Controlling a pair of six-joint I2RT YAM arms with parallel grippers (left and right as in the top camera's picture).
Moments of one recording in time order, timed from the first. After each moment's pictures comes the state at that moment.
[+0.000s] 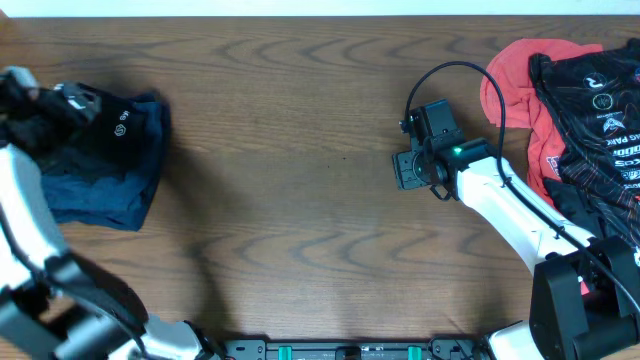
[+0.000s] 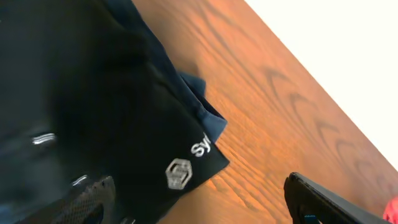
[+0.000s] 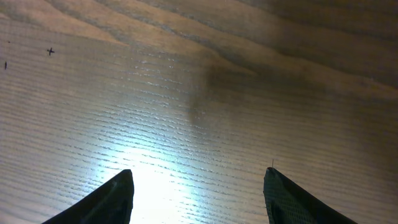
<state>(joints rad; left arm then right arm) 0.63 1.73 1.49 -0.74 0.53 -0.20 0.35 1.66 1.06 -0.58 0.04 0.15</state>
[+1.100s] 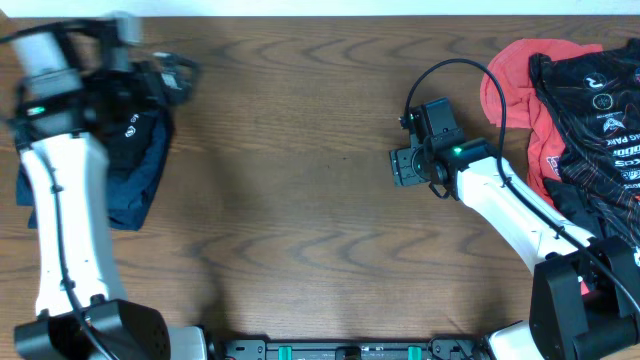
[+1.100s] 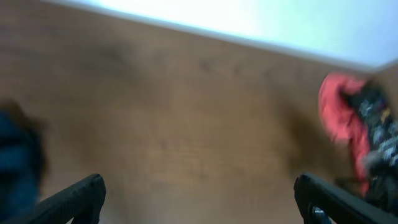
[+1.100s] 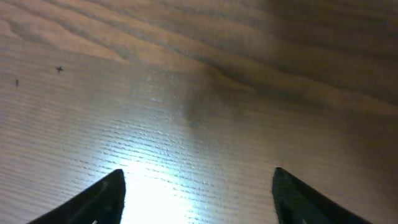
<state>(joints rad) 0.21 1.57 1.55 -0.84 0.57 -0.03 0.35 1.66 1.06 -0.53 0.04 0.15</state>
